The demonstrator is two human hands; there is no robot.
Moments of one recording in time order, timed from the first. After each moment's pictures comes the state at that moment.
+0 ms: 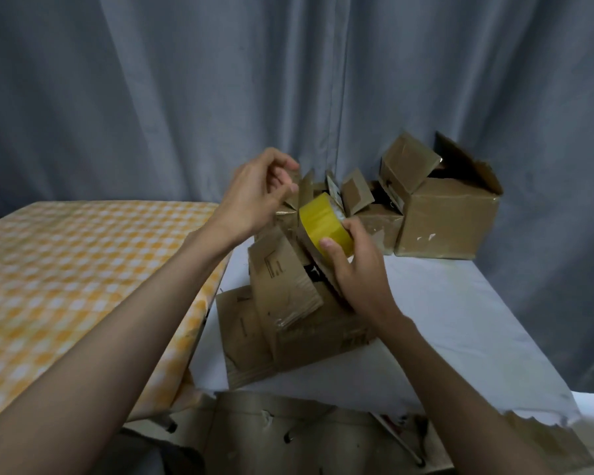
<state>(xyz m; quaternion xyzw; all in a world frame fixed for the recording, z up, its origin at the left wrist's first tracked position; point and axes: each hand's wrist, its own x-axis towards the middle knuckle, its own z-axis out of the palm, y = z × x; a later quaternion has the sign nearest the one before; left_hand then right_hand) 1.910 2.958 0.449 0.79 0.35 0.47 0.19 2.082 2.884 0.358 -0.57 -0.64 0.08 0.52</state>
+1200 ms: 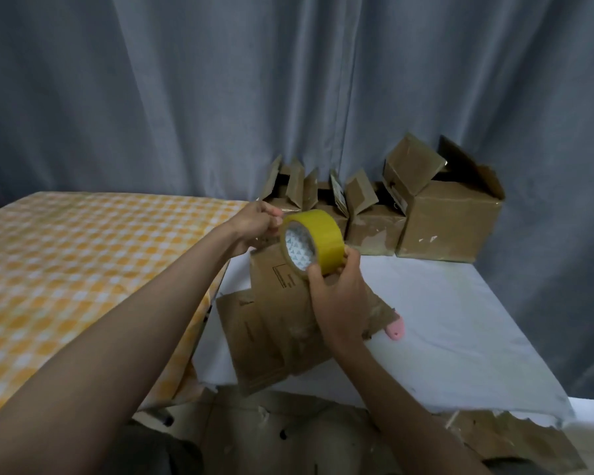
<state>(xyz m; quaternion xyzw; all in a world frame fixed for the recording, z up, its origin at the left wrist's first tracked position) 1.901 3.002 0.395 0.64 0.51 0.31 0.49 2.026 2.866 0.326 -0.67 -0.48 0.08 0.57</state>
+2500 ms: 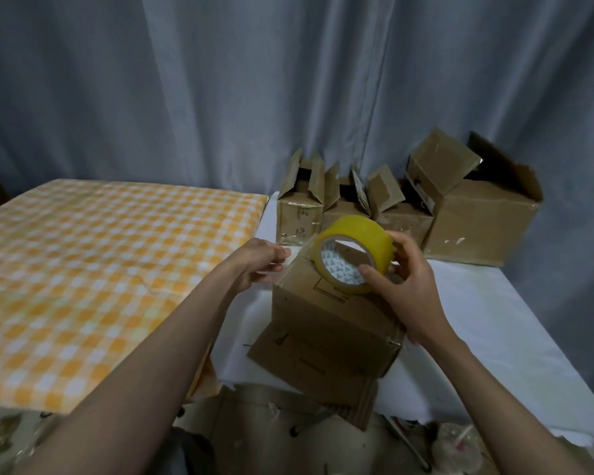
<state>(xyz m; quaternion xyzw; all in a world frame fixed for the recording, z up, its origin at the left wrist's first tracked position) 1.875 2.985 0.342 0.52 0.57 0.29 0.57 2.106 2.869 0.339 -0.53 -0.62 0.21 0.54</state>
